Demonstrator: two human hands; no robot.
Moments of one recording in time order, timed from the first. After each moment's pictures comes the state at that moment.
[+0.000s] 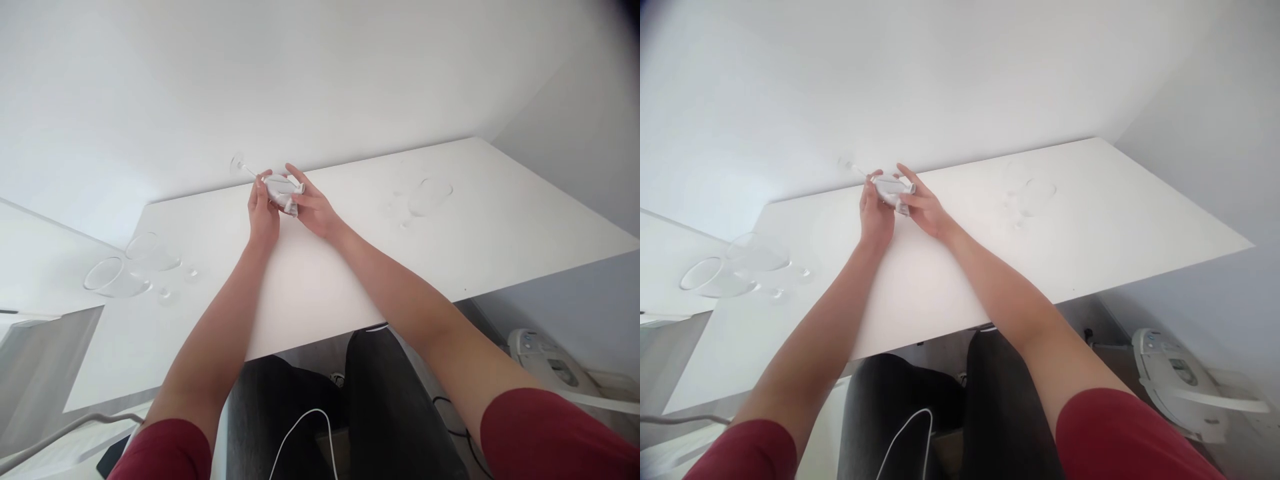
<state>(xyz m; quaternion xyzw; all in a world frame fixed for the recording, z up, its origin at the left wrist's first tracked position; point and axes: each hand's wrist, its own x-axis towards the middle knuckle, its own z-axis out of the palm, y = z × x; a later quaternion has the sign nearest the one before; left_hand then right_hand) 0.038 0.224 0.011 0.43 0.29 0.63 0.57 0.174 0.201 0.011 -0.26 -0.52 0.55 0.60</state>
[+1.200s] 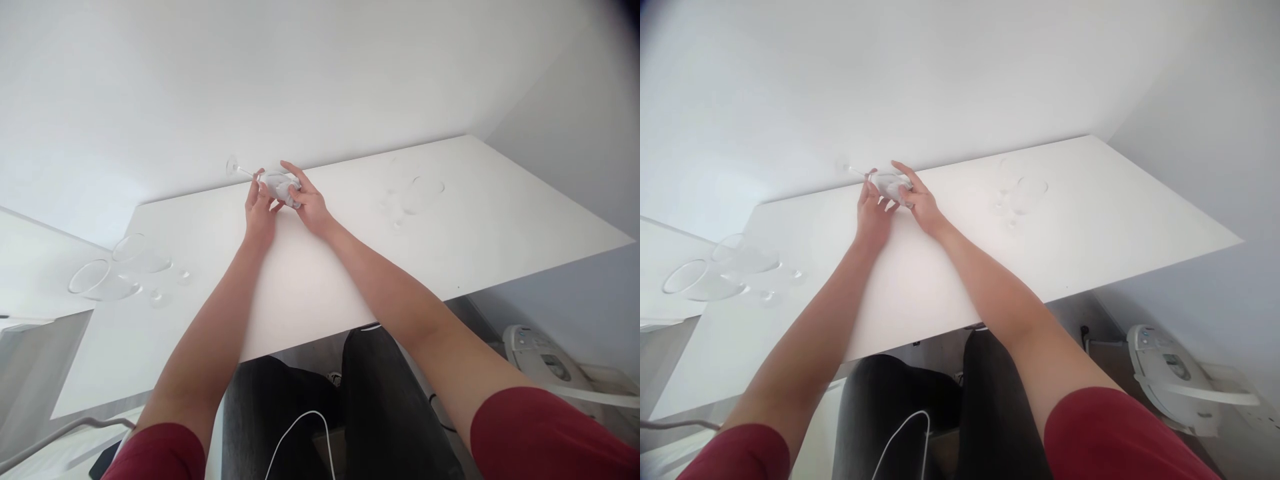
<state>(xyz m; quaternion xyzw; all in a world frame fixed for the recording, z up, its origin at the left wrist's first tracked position) 0.033 0.238 -0.007 0.54 0.30 0.58 0.54 0.178 0.216 0.001 -0.26 -0.50 0.54 0.62</state>
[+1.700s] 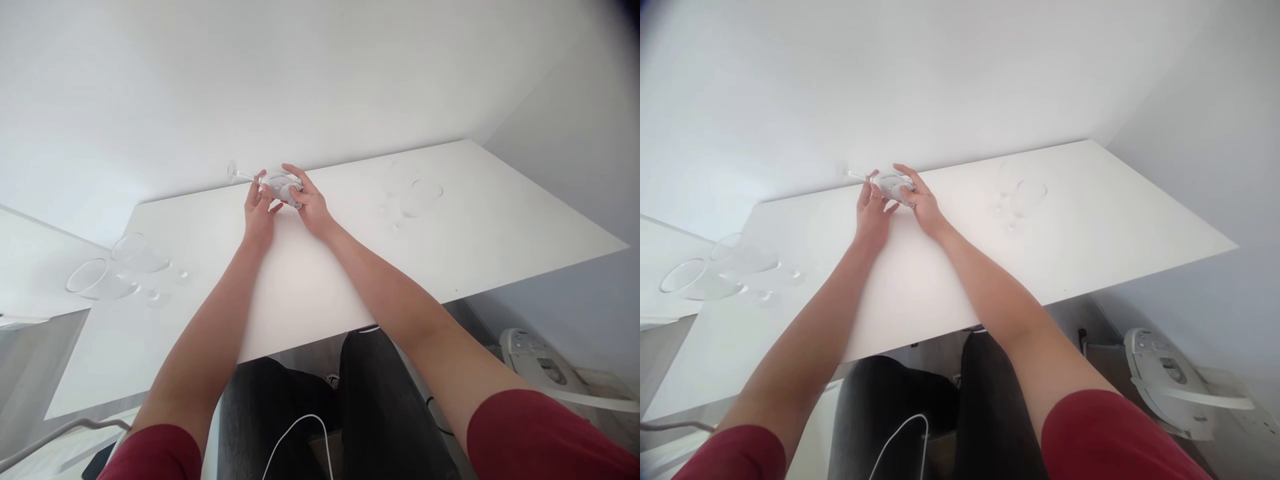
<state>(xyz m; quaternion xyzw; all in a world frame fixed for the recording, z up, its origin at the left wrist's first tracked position) 0.032 0.238 -0.009 0.55 0.31 0.57 0.53 0.180 0.216 0.003 -0.29 -0.50 0.52 0.62</state>
